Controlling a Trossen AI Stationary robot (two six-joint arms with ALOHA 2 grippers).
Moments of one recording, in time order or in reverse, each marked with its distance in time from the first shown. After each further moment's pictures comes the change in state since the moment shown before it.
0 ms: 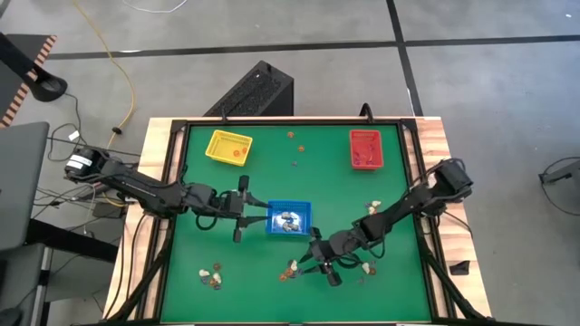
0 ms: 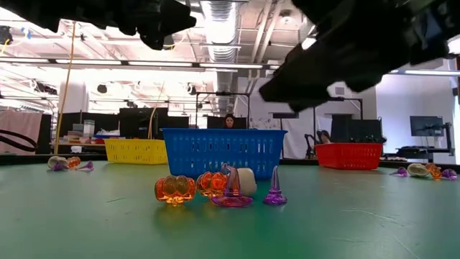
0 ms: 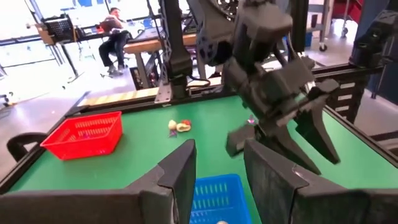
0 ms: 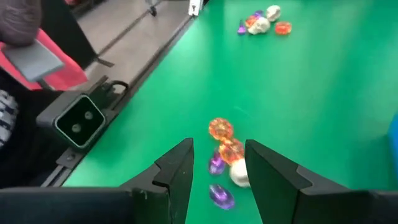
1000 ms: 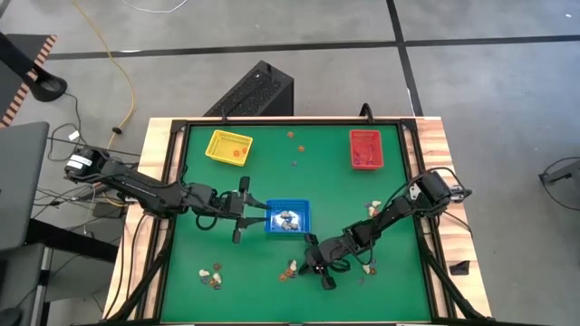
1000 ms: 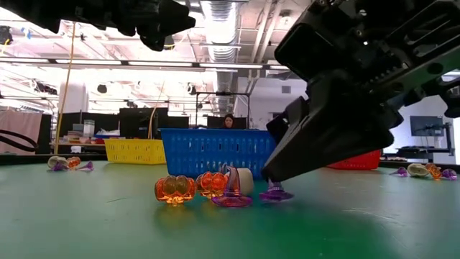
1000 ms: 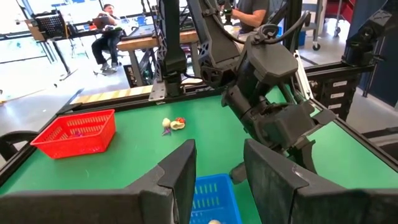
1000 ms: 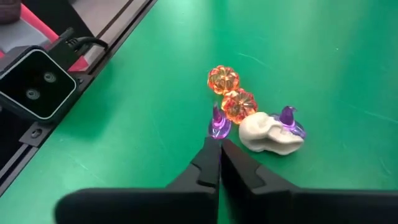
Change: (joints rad) left arm 0.000 0.000 0.000 -0.011 0.029 -0.013; right arm -0.004 0.184 0.046 0.039 -0.031 0.077
